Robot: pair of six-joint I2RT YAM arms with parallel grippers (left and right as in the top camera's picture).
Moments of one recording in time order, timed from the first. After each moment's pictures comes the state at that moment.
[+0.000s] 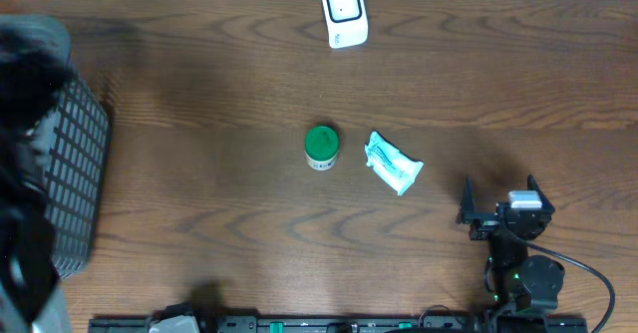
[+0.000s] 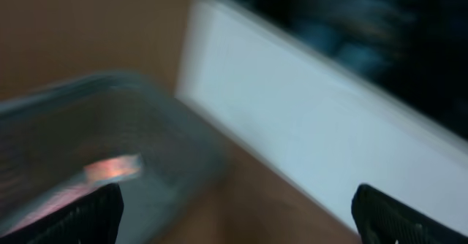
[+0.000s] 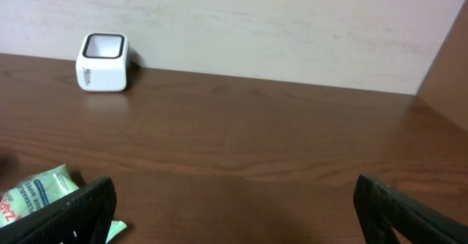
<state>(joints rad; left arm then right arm) 0.22 1.19 1.94 -1.10 -0.38 -0.46 -0.06 0.02 0.01 -0.07 -0.04 -0.09</state>
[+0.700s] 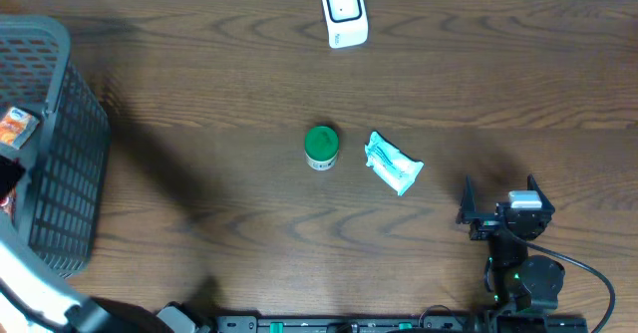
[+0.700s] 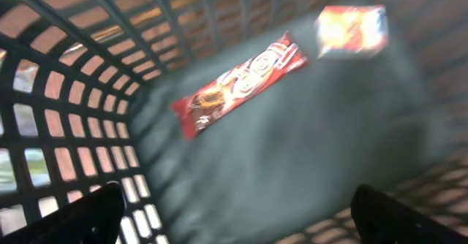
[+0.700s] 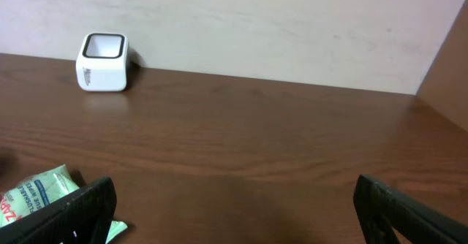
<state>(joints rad) 0.90 1.41 1.31 -0.87 -0.16 -0.15 -0.06 0.02 0.01 -0.07 -0.04 -0.09</state>
